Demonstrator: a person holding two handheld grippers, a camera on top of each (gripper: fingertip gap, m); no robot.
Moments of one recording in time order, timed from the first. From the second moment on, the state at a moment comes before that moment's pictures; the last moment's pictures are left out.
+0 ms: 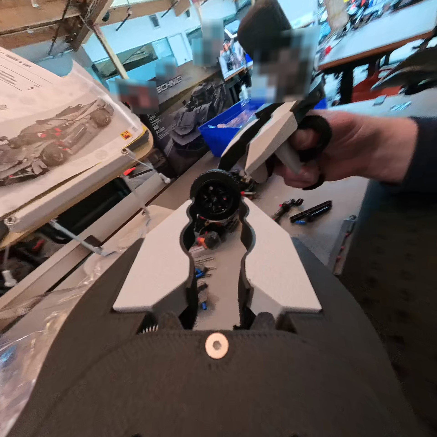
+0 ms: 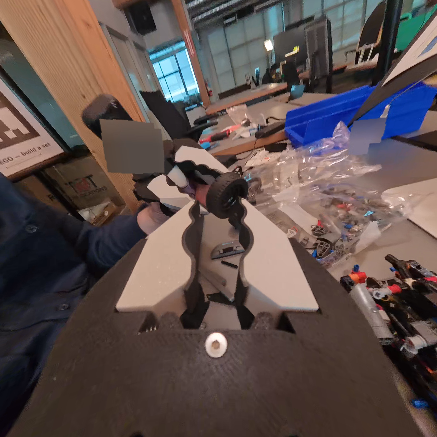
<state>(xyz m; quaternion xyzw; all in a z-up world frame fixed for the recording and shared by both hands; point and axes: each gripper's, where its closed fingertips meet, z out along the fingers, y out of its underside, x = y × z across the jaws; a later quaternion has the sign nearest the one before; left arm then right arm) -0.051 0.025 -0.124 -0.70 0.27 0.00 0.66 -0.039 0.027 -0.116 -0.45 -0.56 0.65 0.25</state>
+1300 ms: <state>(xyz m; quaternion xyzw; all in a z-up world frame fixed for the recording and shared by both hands) -0.053 0.038 -0.148 -0.73 0.31 0.12 0.60 -0.051 0.030 -0.144 -0.47 -0.62 0.55 0.30</state>
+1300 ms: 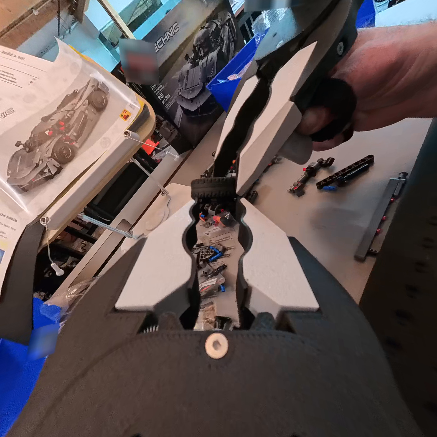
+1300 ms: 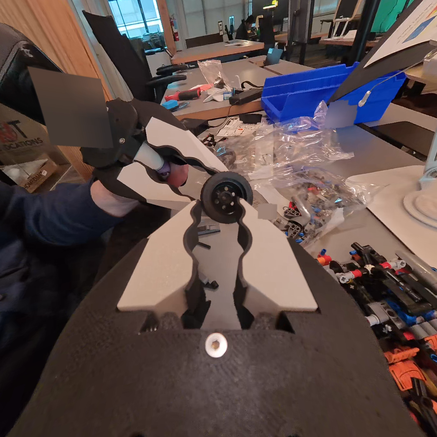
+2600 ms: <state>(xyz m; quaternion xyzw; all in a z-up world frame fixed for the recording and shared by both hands) -0.048 0.031 -0.160 -0.73 0.32 0.11 0.59 -0.052 0.018 -0.152 -0.47 -0.63 0.56 0.25</state>
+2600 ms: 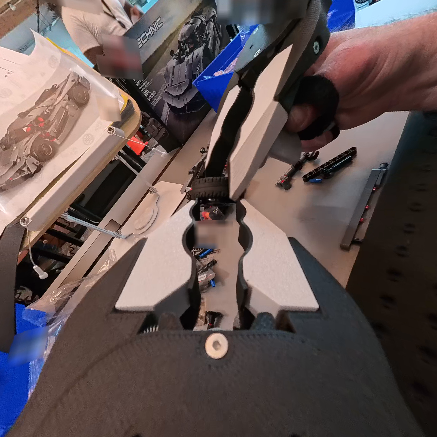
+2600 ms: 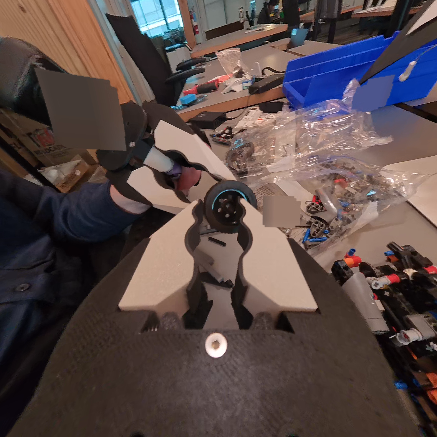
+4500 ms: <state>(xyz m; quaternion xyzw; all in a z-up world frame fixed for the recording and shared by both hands) -0.032 0.037 -0.179 -0.73 0.37 0.14 0.56 -0.043 0.004 -0.163 -0.45 -0.64 0.59 0.18</state>
